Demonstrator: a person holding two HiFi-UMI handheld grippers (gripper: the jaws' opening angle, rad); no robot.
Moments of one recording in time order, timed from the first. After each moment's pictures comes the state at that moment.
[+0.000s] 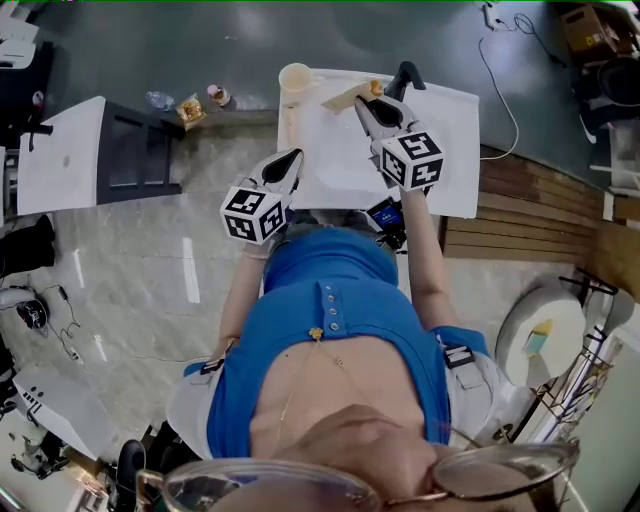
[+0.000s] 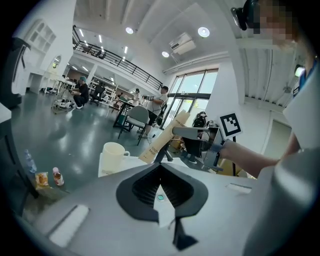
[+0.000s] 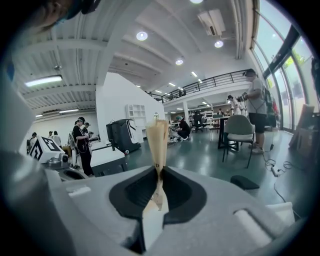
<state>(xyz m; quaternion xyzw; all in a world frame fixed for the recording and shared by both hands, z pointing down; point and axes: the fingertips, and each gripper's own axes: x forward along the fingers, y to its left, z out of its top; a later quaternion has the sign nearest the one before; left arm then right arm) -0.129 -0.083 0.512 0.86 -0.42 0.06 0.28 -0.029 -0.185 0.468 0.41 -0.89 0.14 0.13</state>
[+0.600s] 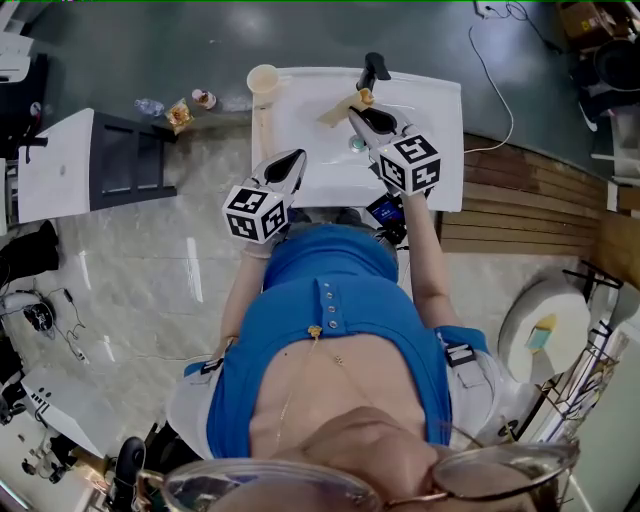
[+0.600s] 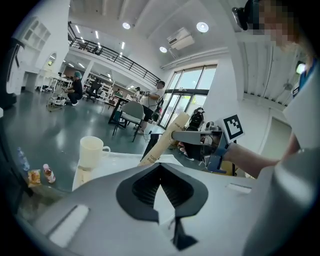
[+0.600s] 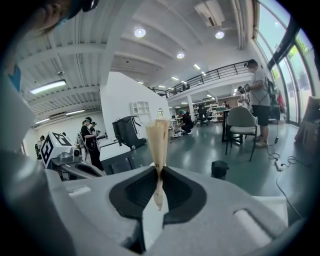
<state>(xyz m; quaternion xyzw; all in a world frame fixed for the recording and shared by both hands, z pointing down) -0.046 -0.081 0.516 0.87 -0.40 0.08 0.29 0.040 -0.162 0.487 0.36 -0.90 0.16 0.15</state>
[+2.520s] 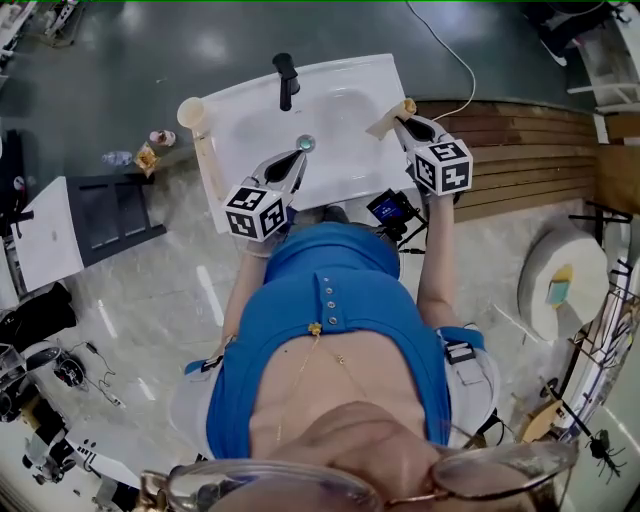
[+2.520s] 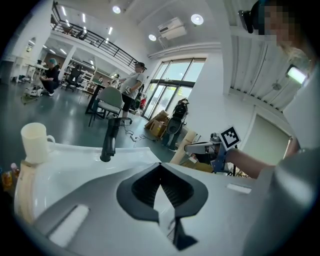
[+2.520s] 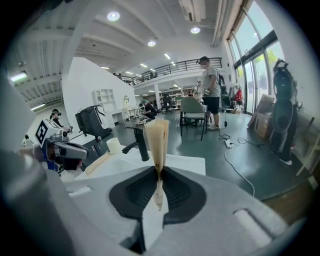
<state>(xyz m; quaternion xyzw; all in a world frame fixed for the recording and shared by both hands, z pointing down) 0.109 -0.081 0.525 0.90 -0.30 0.11 0.30 0.309 -0.113 0.533 0.52 -0.79 0.23 0.22</state>
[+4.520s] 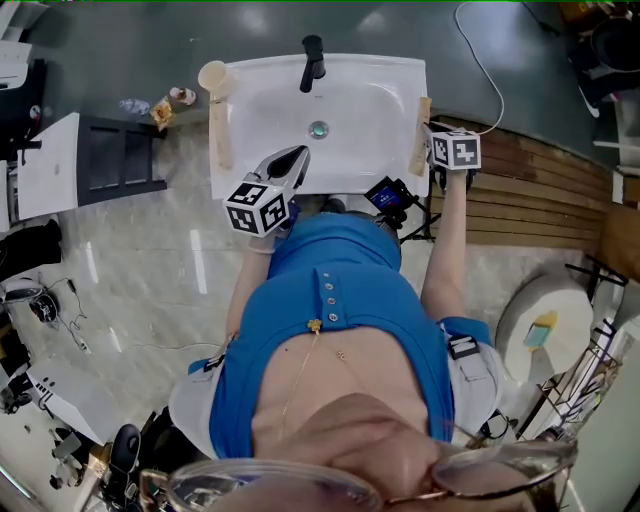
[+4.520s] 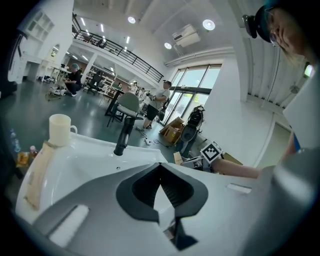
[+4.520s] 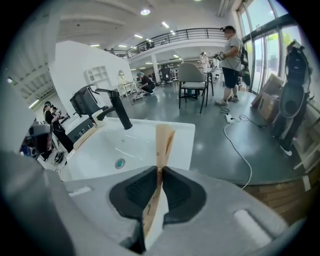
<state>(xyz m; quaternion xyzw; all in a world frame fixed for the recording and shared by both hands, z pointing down) 0.094 -0.061 0.531 0.85 -0.40 0.08 0.33 0.374 -0.138 0.649 0.48 -0.74 0.32 0.34</state>
